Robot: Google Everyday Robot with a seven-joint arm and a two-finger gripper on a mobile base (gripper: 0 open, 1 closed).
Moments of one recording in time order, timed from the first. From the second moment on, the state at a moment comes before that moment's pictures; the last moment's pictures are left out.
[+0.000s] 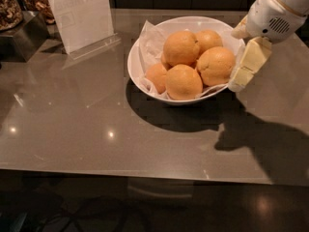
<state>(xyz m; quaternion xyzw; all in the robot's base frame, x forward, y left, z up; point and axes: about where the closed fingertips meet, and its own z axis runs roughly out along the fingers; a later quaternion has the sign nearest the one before) 0.543 -0.181 0.949 -0.59 0.78 0.08 0.18</state>
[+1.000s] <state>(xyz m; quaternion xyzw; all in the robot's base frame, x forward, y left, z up) 0.565 -0.171 0.941 -0.57 0.79 0.11 0.20</state>
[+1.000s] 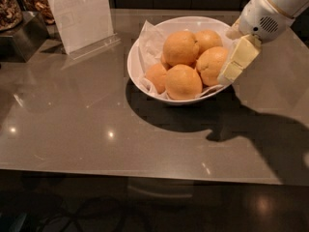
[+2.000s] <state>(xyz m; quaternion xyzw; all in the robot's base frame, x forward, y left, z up) 0.576 -0.171 0.924 -0.53 0.81 0.13 0.20</state>
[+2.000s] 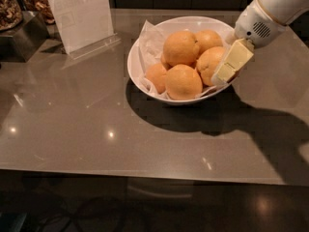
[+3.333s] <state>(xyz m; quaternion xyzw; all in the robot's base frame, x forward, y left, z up) 0.583 -0.167 0.910 -0.52 0.82 0.14 0.19</state>
